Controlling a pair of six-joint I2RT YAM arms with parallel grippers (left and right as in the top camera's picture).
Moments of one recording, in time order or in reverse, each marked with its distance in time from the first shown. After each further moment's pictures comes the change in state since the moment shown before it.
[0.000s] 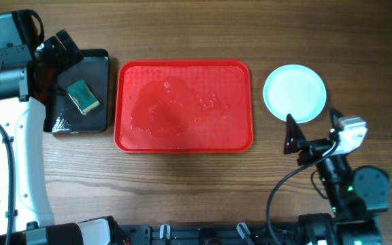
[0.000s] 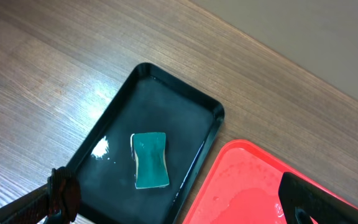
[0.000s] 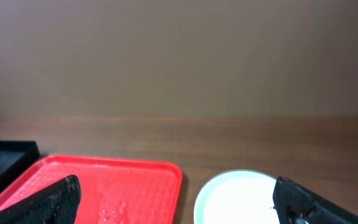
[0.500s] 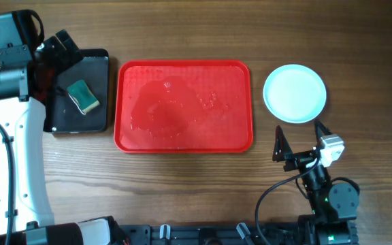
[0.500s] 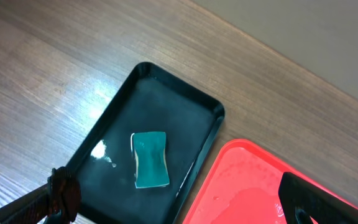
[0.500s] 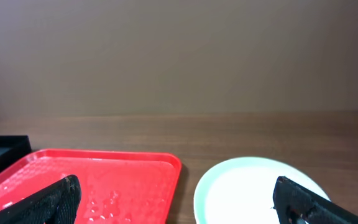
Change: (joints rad) left arm 0.000 0.000 -0.001 0.000 0.000 0.000; right arm 0.000 -0.262 -0.400 0.235 -0.005 0.027
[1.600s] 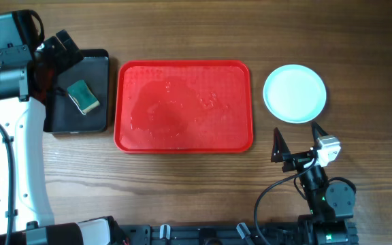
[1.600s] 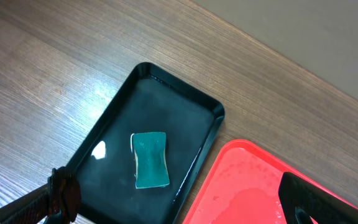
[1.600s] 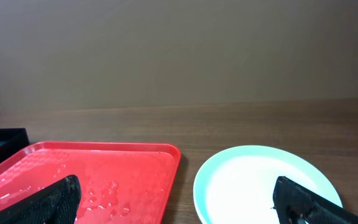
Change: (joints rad) left arm 0.000 0.000 0.000 0.000 0.000 0.000; right arm 0.000 -0.011 -0.029 -0.006 0.000 0.003
